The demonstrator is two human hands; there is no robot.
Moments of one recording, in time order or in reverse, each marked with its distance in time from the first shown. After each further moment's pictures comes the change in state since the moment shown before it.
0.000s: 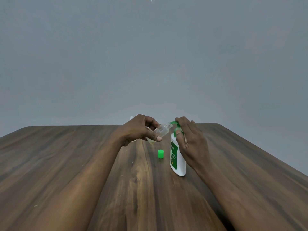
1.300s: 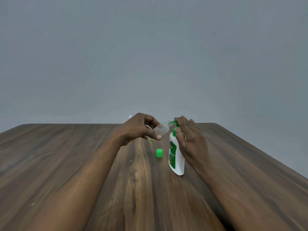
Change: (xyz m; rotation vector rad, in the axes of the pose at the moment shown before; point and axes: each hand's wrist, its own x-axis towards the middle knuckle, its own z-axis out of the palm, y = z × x) left_hand 0.004 -0.006 0.001 -0.038 -0.006 0.038; right_hand 0.001 0.001 0.000 -0.015 0.013 -0.024
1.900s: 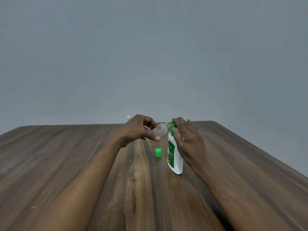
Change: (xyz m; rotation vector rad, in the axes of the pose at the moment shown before) left_hand -0.002 0.004 0.003 0.023 0.006 -0.019; right_hand 0.000 -0.004 -0.005 -0.023 -0.039 0.029
